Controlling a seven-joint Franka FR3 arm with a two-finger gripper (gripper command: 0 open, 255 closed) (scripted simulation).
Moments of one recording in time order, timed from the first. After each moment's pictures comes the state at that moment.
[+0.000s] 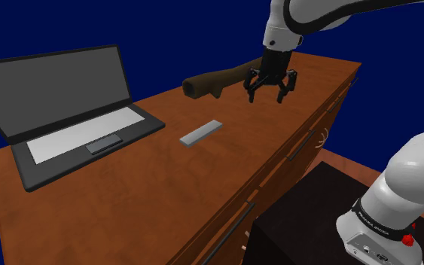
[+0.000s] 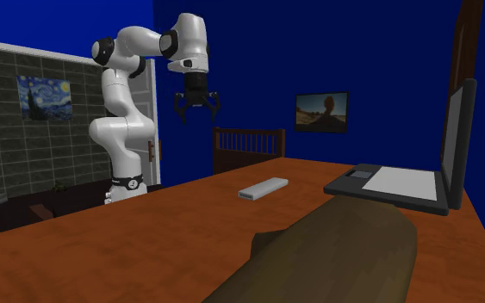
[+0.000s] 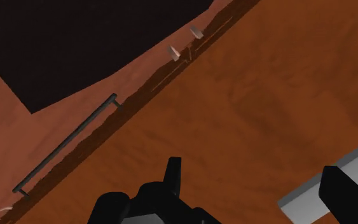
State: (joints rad) arm -0.08 -0.54 0.29 -2.35 0.17 1.87 0.73
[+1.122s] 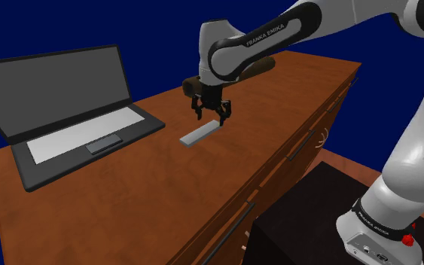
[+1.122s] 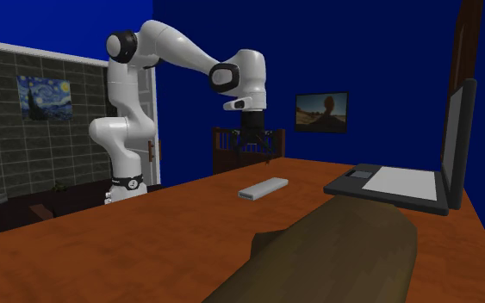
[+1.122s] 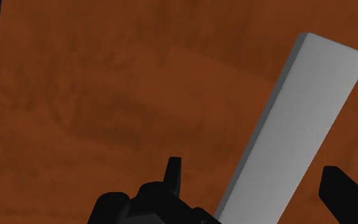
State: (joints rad) arm -0.13 0.16 0.51 -1.97 -0.08 2.13 1.51
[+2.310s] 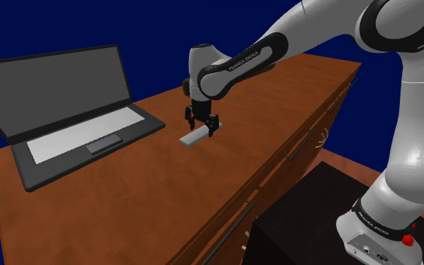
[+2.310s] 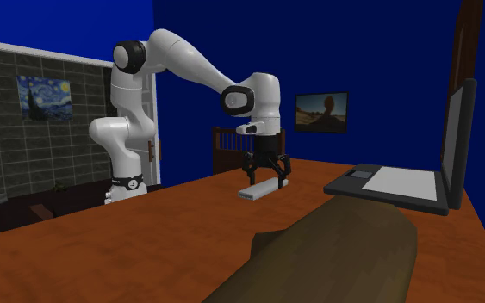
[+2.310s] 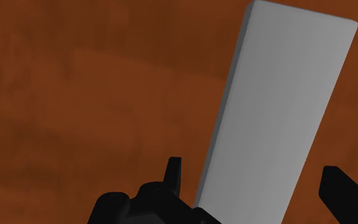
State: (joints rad) arm -0.06 0.40 0.45 -1.85 -0.20 2.22 1.70
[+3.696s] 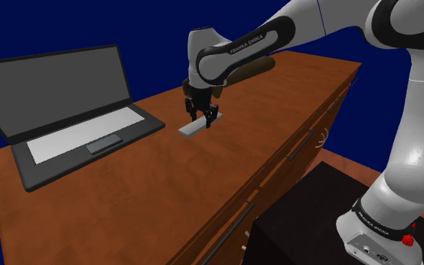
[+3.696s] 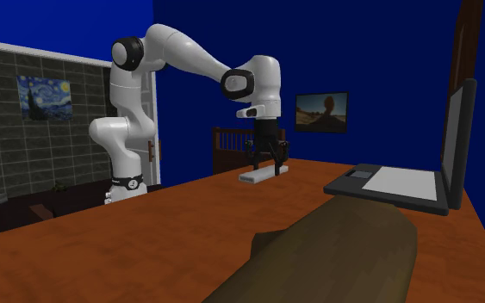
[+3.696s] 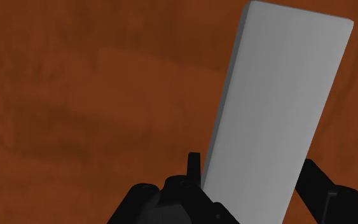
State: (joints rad) arm -0.07 0.34 0.47 -1.80 -0.17 2.12 1.68
